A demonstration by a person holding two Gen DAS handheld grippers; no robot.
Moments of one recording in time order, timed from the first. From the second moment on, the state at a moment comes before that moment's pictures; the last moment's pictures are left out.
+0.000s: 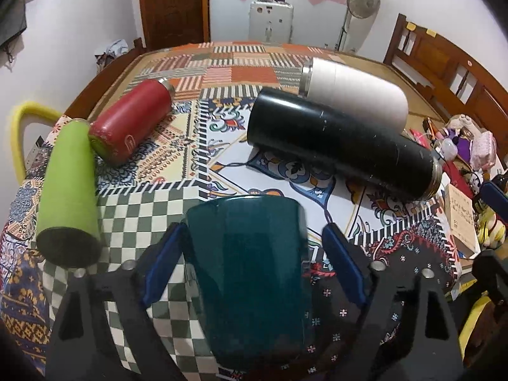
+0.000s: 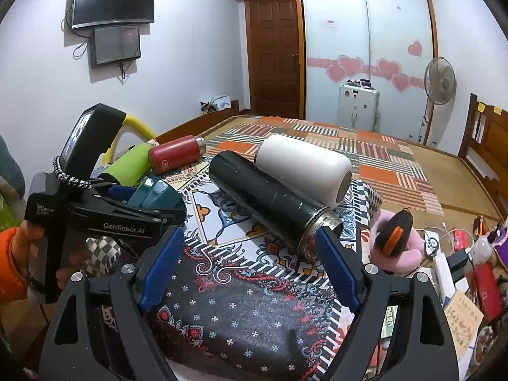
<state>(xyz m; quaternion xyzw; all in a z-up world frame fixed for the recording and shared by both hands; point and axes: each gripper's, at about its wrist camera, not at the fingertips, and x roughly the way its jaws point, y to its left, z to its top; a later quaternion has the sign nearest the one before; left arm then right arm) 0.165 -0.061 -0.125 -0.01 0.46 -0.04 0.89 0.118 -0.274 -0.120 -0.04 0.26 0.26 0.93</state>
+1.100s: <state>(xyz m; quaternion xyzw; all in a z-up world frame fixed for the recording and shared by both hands) 0.137 -0.033 -0.098 -0.02 0.40 -0.08 0.91 0.115 -0.247 -0.103 -0.03 0.24 0.28 0.93</state>
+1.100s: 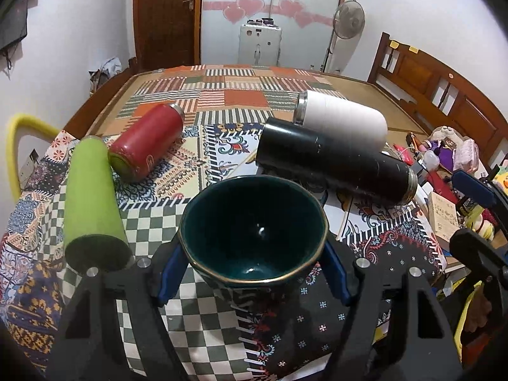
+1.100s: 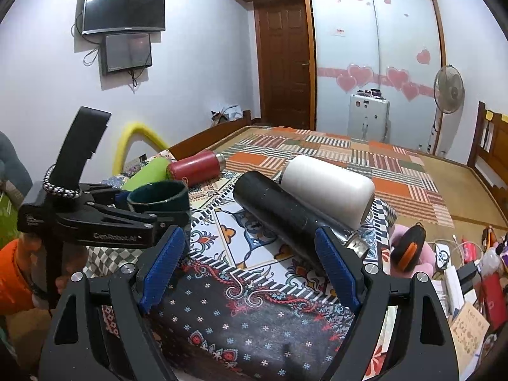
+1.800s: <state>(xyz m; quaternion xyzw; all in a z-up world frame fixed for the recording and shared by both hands) 0.107 -0.036 -0.092 0.01 0.37 -0.07 0.93 0.106 -0.237 -0.097 -0.03 0.24 0.29 0.93</state>
